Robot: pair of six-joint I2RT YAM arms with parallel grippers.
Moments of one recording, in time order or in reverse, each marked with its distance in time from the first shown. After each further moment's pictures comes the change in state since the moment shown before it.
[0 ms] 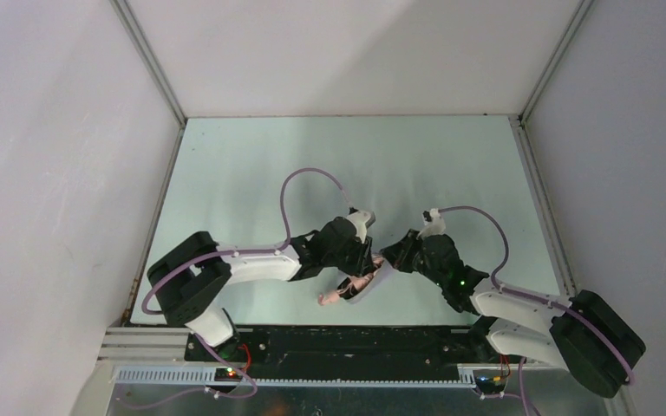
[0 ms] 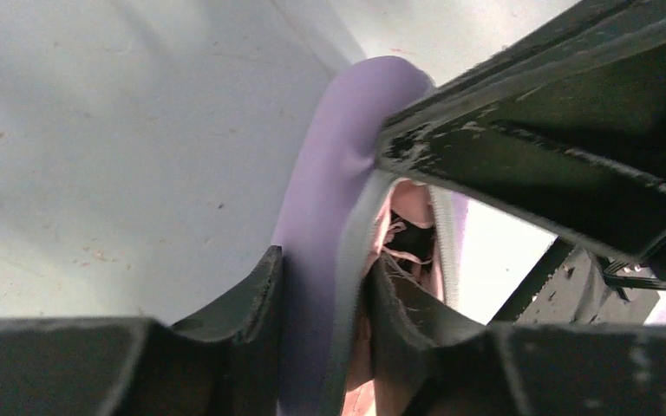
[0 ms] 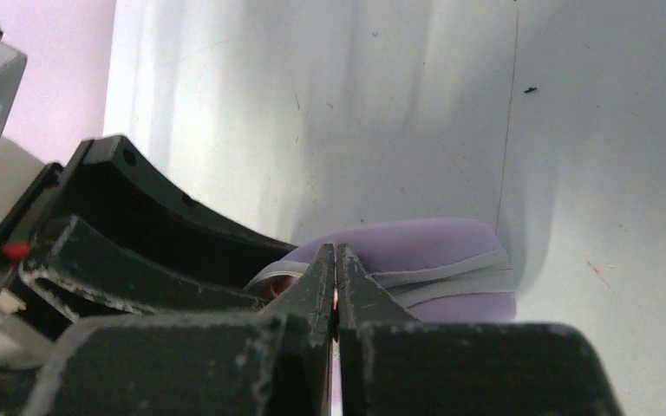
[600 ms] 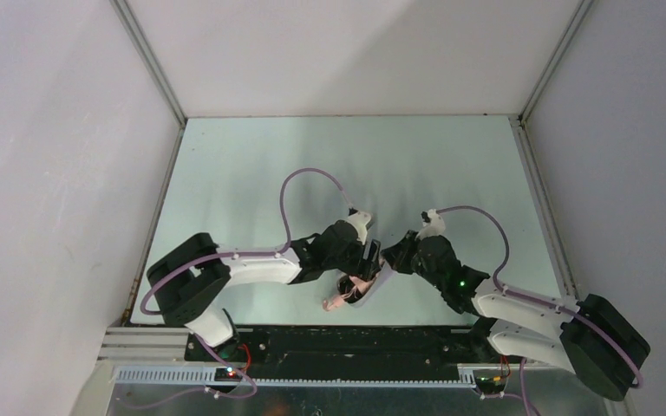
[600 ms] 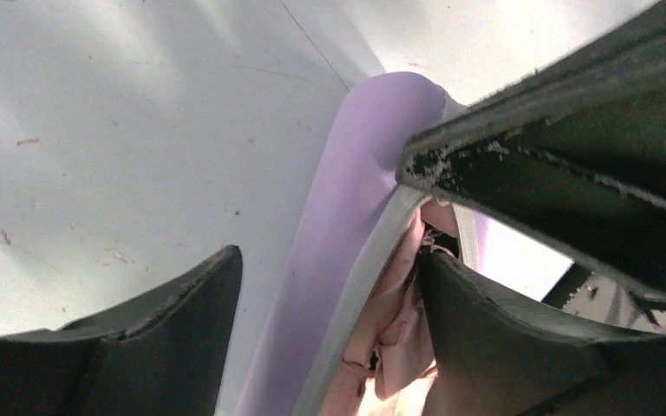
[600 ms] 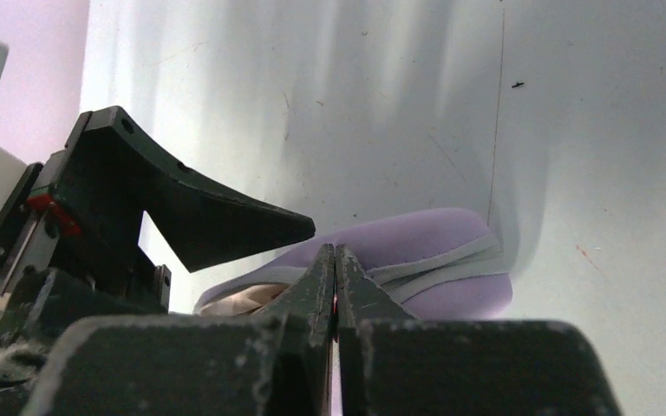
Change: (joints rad) left arm -0.043 0.003 -0.004 0.042 -0.101 0.001; right arm 0.107 -0.029 0.042 -0.110 0.180 -0.012
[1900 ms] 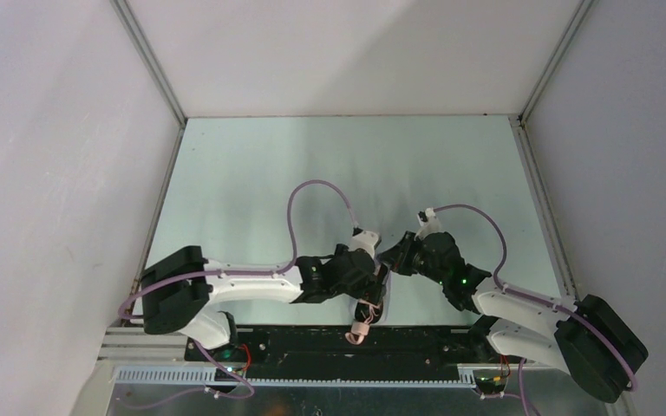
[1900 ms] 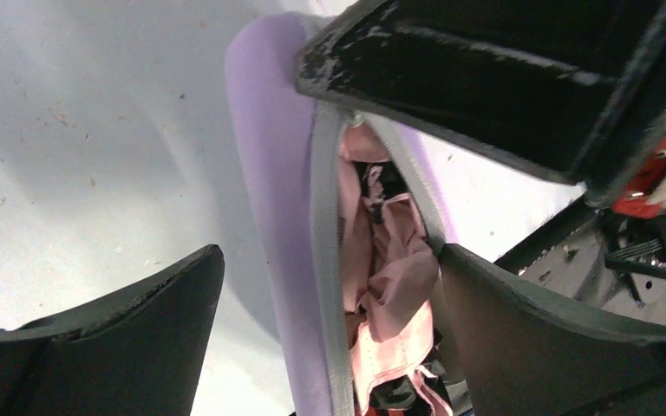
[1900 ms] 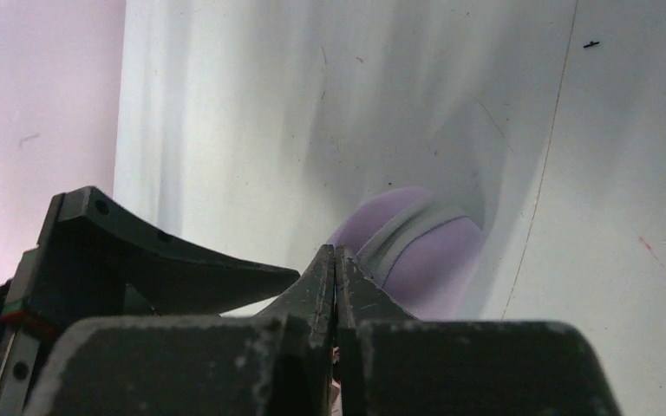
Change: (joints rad) left arm -0.223 -0.110 0.039 -0.277 -0.261 -0.179; right arm -0.108 0.011 -0.011 0.034 -0.272 0.008
